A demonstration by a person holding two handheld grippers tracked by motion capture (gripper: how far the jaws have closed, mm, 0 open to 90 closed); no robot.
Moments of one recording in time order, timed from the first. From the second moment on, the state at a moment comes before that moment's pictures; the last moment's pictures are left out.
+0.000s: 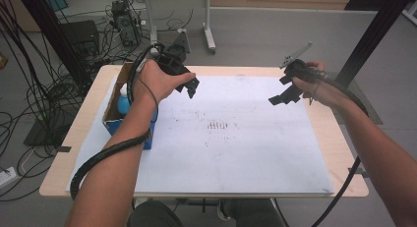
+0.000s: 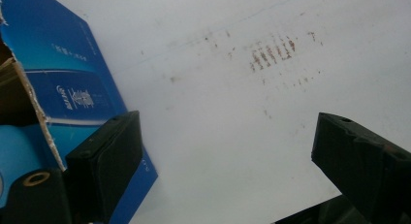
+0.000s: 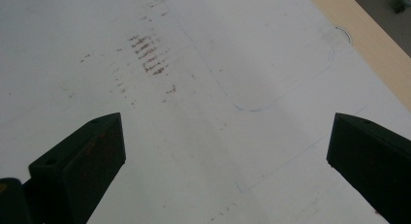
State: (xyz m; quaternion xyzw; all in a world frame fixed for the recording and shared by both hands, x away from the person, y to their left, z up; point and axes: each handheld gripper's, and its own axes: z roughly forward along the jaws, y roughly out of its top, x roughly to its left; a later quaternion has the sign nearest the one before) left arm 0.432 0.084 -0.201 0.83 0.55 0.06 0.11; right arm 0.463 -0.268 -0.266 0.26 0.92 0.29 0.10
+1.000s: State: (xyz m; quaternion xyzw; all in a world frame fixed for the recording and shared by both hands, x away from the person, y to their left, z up) left arm 0.433 0.083 -0.207 0.83 0.54 0.05 0.10; right arm 0.467 -0.261 -0.268 0.25 0.92 0.27 0.10
